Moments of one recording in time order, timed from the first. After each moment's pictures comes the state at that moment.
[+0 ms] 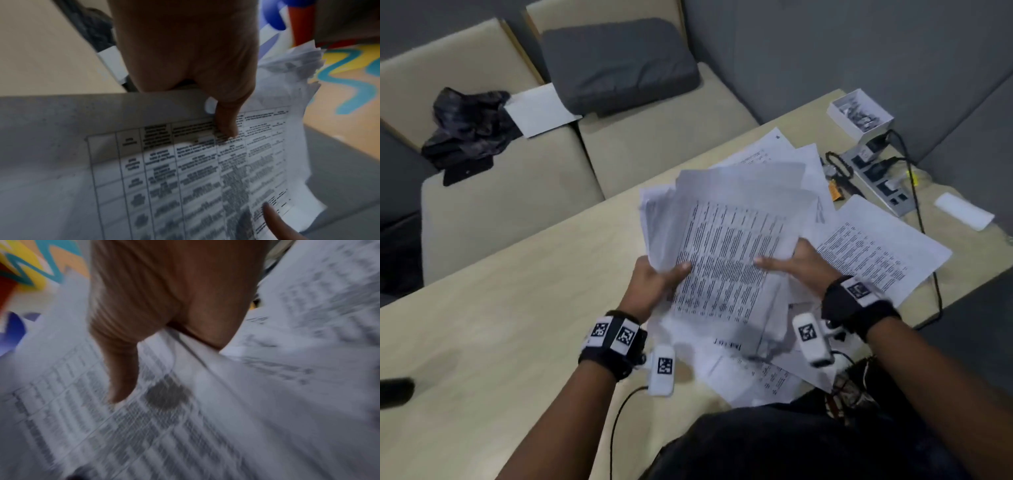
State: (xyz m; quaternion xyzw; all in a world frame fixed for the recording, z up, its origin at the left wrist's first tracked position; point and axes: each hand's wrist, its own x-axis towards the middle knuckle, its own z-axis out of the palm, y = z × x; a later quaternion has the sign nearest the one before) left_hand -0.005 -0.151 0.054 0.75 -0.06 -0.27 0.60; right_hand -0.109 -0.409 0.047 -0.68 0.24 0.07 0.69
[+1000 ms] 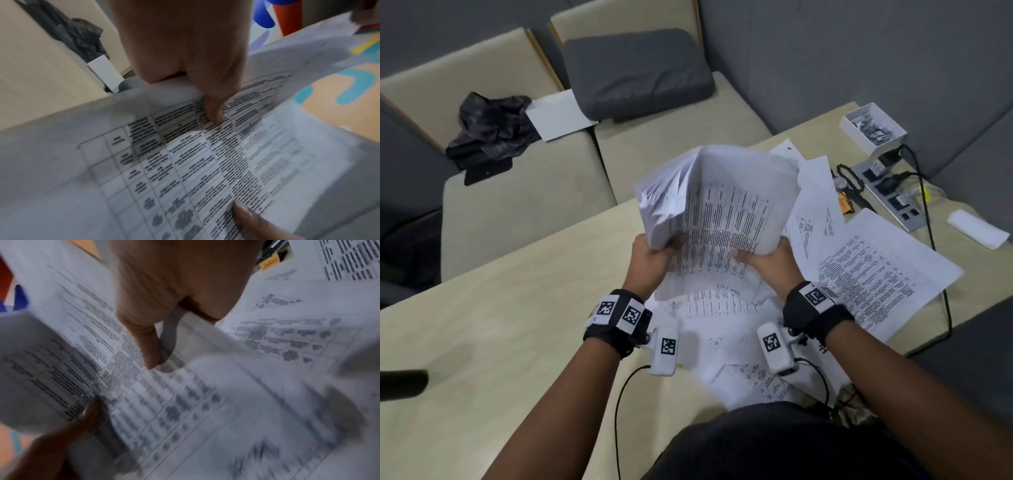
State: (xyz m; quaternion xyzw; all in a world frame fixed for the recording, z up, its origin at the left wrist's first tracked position) left_hand 0.027 -0.166 0.085 0.79 -0.09 -0.15 0.59; right_hand -0.063 -0.368 0.028 -0.67 0.30 -0.03 0.67
